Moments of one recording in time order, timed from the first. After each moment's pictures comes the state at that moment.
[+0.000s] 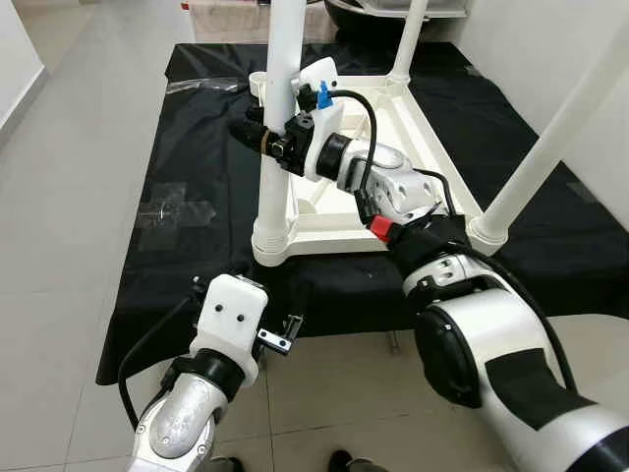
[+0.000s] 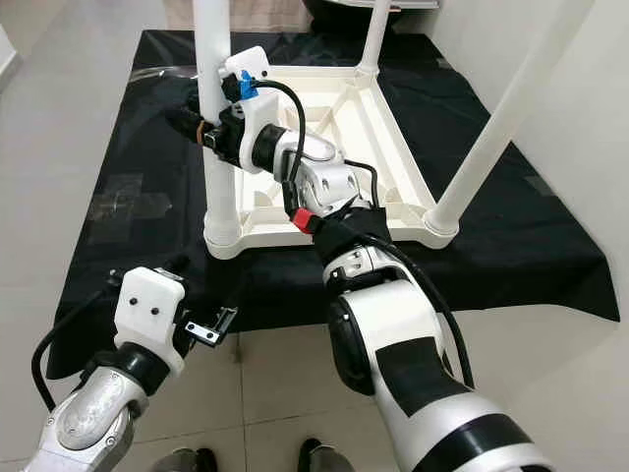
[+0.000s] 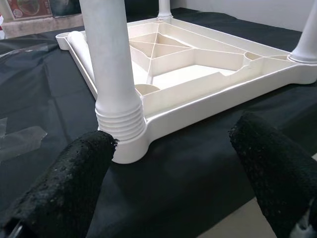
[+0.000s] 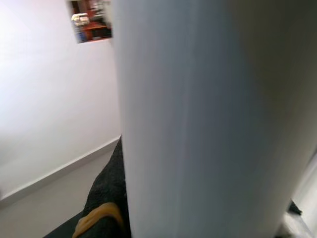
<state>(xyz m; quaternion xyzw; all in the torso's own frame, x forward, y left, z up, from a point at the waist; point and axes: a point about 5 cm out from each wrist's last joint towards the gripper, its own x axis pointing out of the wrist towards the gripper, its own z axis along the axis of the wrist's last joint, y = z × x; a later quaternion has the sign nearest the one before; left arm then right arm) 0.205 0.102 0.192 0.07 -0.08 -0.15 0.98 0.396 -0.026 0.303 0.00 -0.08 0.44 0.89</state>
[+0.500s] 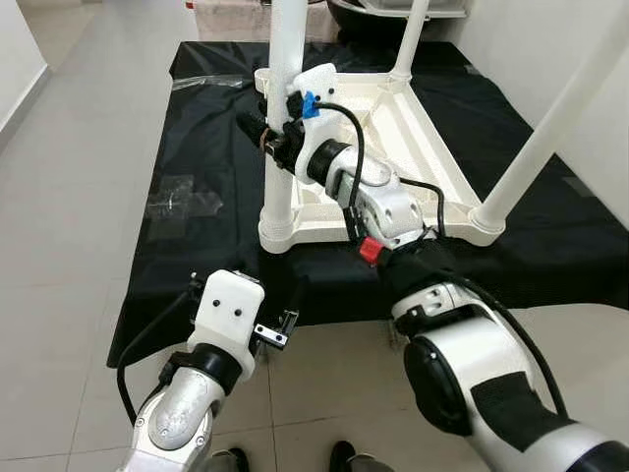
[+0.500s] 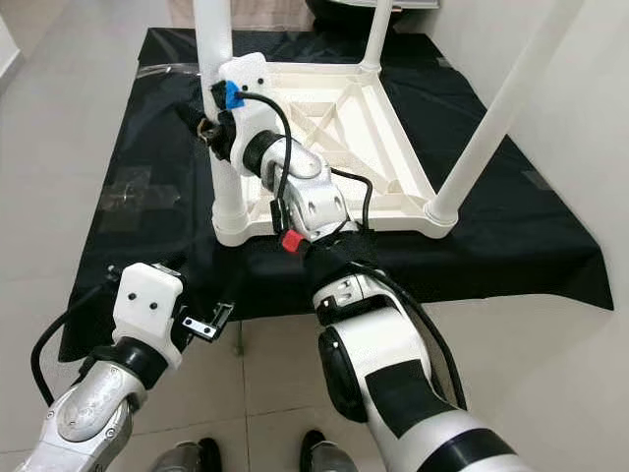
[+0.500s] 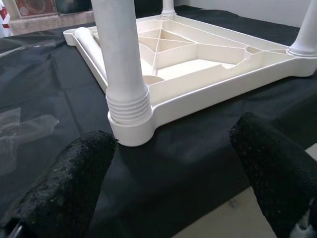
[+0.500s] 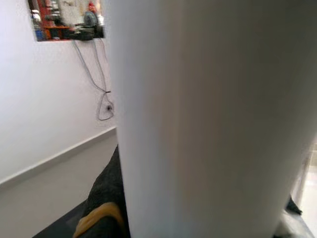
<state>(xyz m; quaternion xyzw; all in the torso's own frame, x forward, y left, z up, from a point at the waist) 0.209 0.106 0.191 0.08 -0.07 -0.14 0.98 0.386 -0.021 0.298 -0.03 -0.12 0.36 0.93</state>
